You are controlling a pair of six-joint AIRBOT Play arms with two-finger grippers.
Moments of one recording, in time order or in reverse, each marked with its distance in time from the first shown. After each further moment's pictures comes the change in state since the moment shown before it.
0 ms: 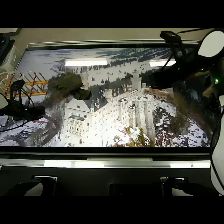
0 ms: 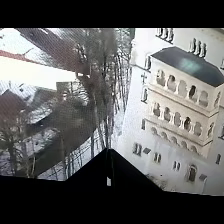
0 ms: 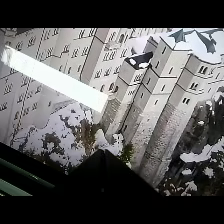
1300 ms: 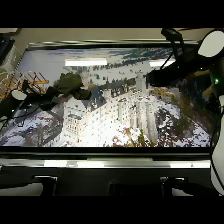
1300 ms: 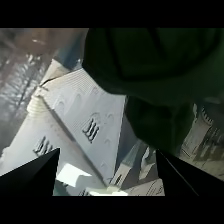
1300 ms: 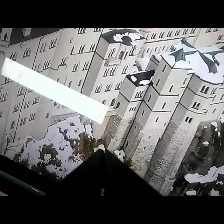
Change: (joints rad) left arm 0.040 -0.387 0.057 -0.562 0.552 -0.198; right arm 0.000 0.000 0.000 0.004 -0.048 0.008
